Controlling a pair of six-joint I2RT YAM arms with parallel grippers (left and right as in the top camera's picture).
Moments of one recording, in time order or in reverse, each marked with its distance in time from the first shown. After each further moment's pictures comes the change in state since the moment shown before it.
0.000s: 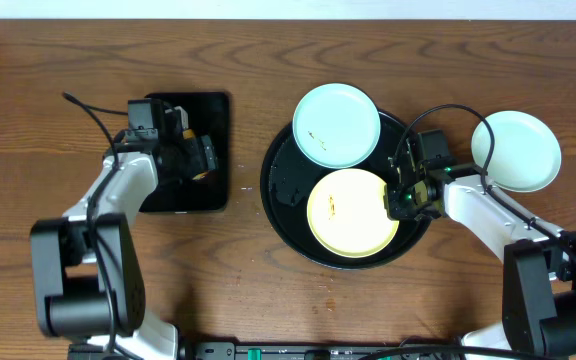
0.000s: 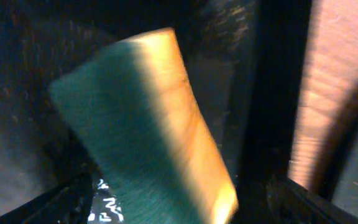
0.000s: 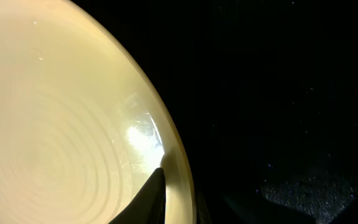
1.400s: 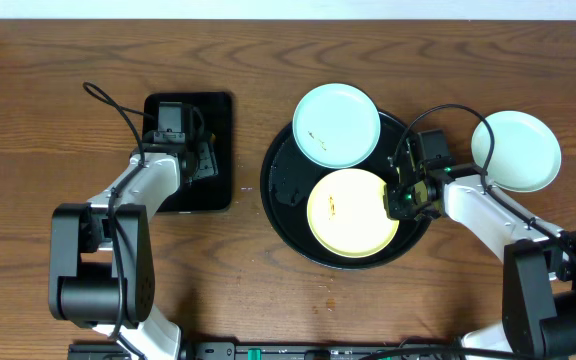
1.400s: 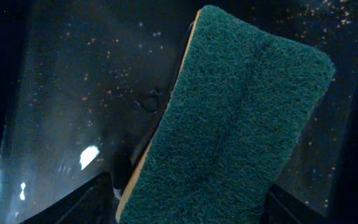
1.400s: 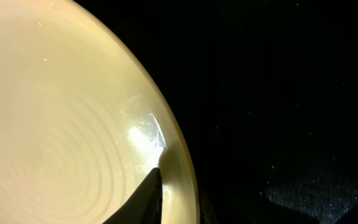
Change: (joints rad) left arm -0.109 0.066 -0.020 0.054 -0.355 -0.050; right arm 0.000 0.000 0.000 0.003 -0.006 0.000
